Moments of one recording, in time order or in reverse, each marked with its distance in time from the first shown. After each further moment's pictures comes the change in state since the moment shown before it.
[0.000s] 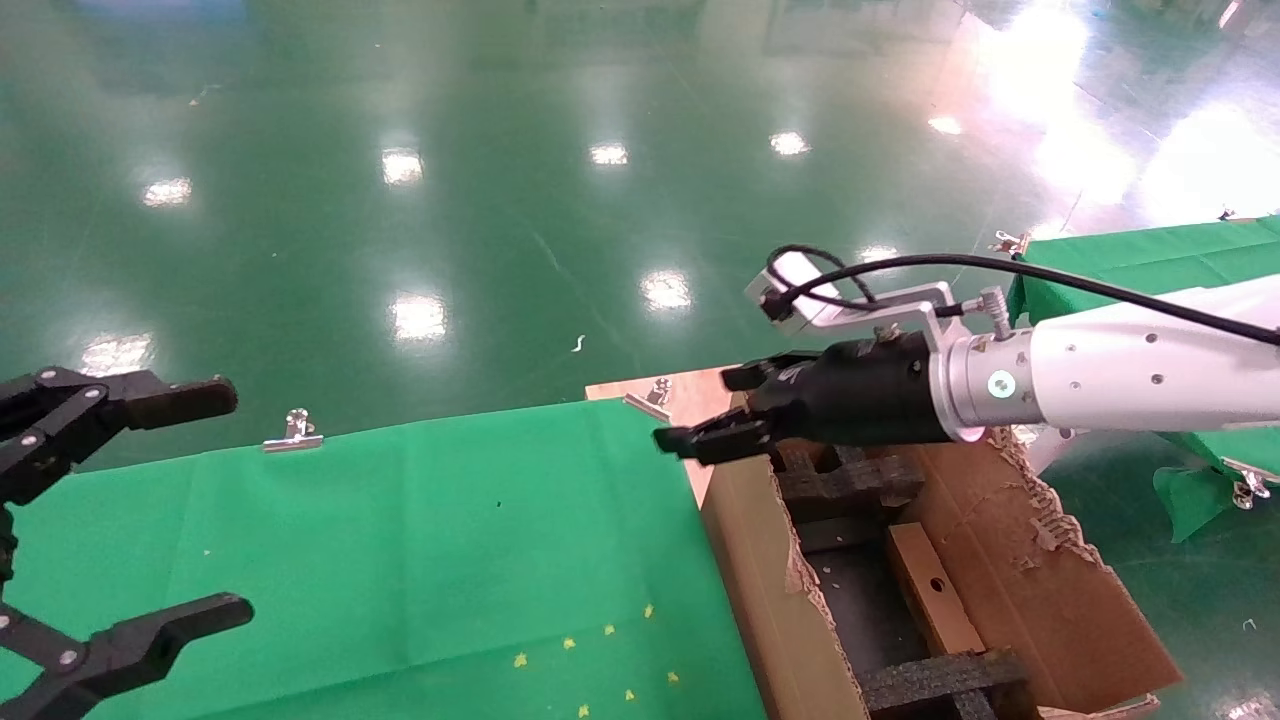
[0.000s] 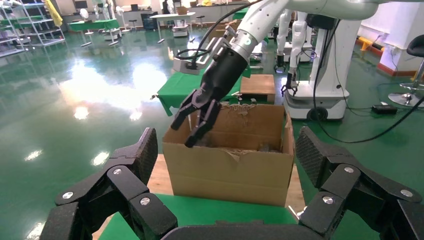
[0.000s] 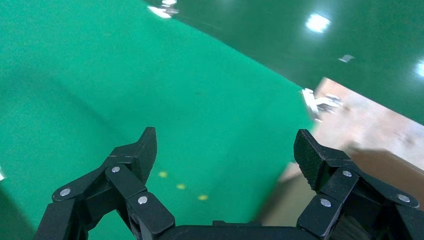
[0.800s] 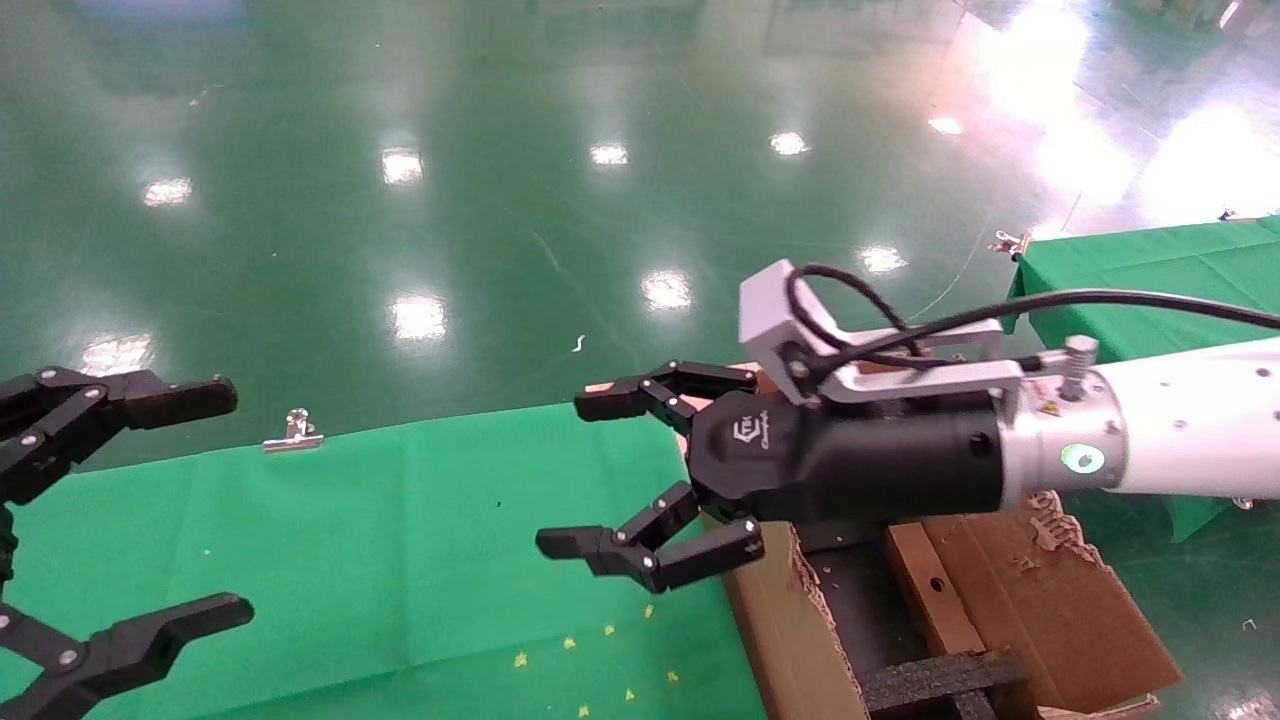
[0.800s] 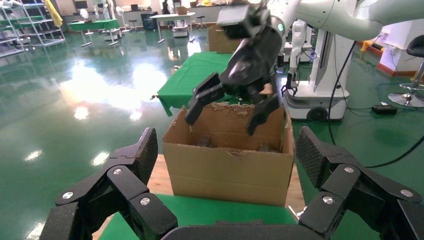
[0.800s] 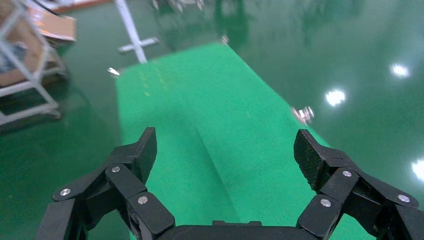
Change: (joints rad) left arm 0.000 0.000 0.000 0.000 0.000 0.000 0.000; right arm -0.299 -0.043 0.467 -0.030 0.440 -0.338 -0.594
